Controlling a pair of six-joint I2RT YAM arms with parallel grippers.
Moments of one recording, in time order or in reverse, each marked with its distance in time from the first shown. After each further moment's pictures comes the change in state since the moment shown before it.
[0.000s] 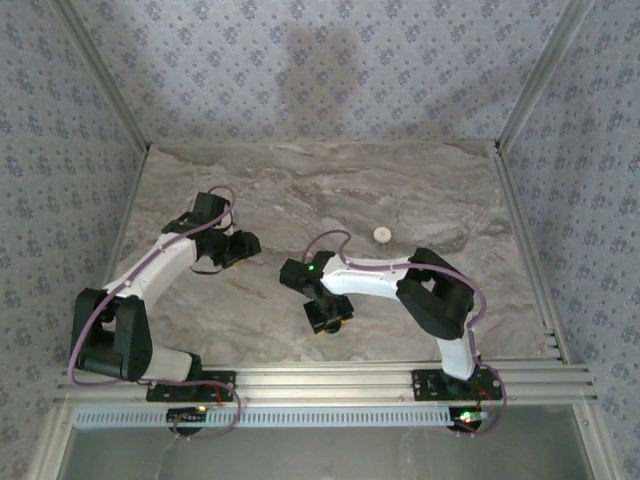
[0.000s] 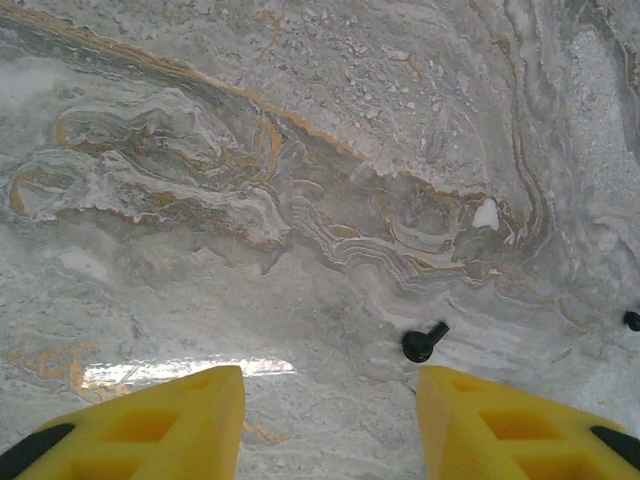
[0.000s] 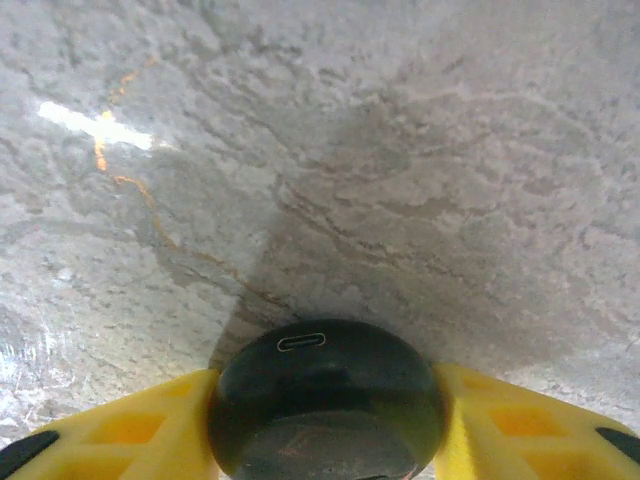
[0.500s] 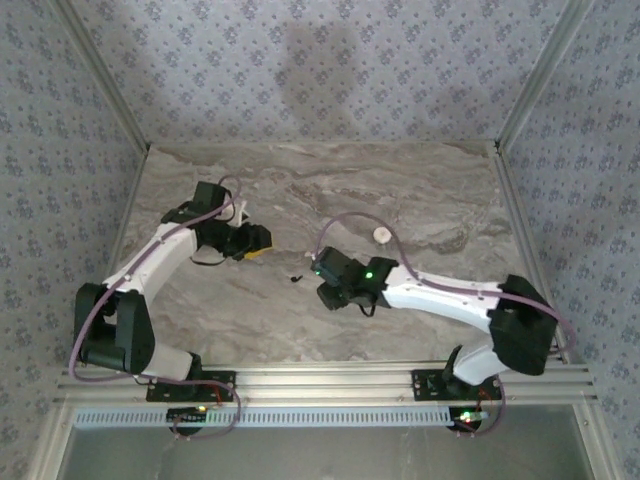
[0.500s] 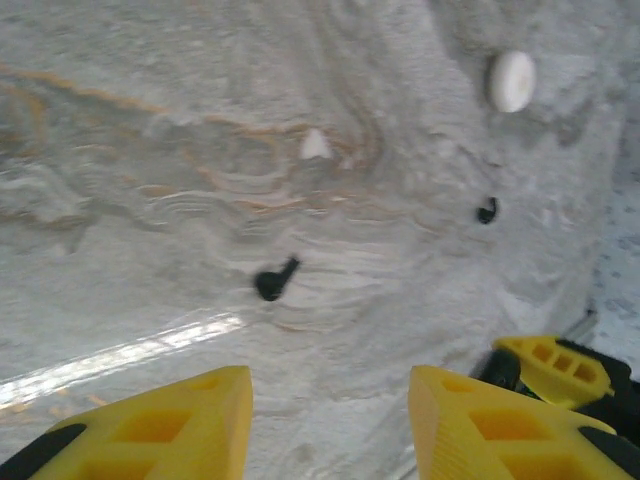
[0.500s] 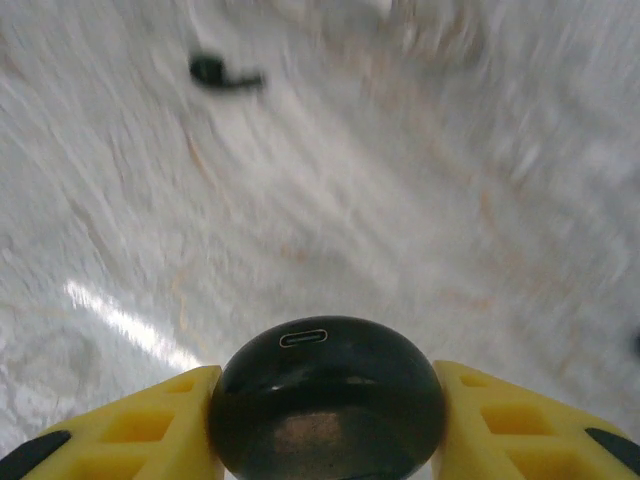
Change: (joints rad) left arm 0.000 0.039 0.121 -0.071 0.317 0.114; right arm -0.053 -0.490 -0.323 0.446 0.254 -0.344
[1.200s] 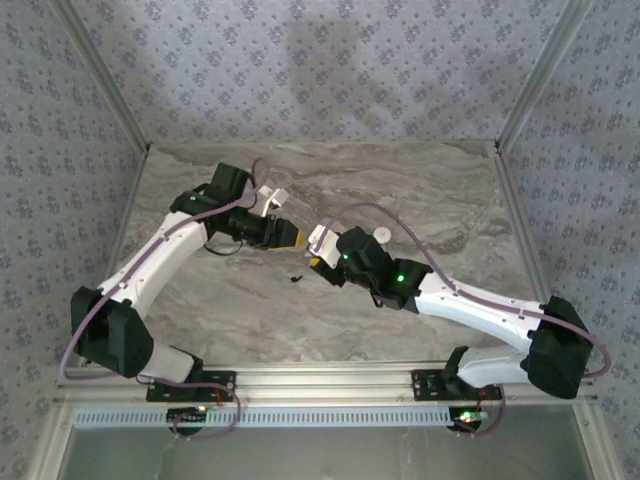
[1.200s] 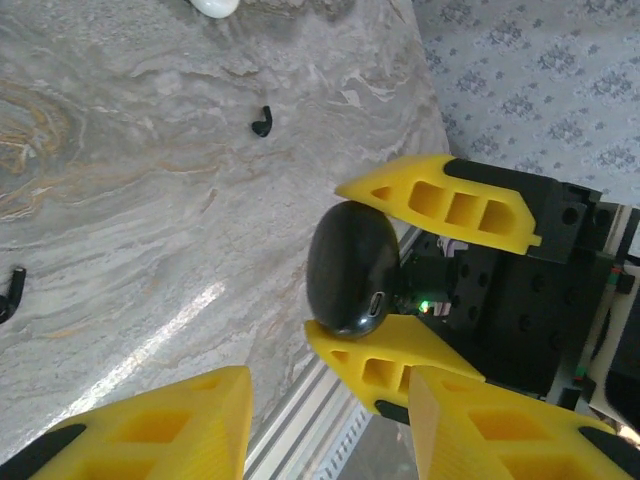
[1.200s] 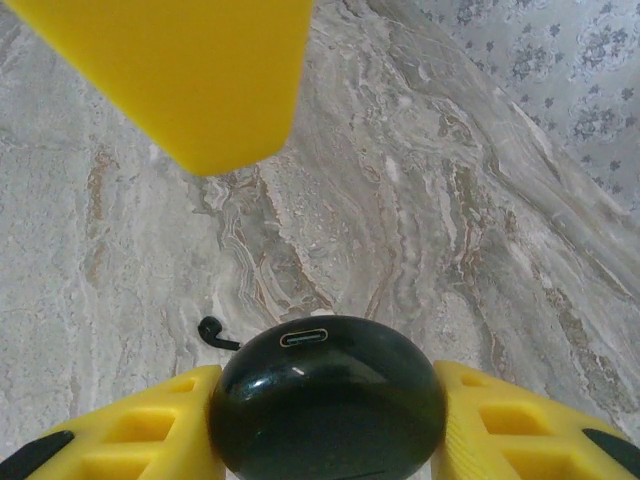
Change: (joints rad) left arm -0.182 0.005 0.224 -0.155 0.216 0.175; right arm -0.051 -0.180 -0.084 0.402 -0.029 -0.544
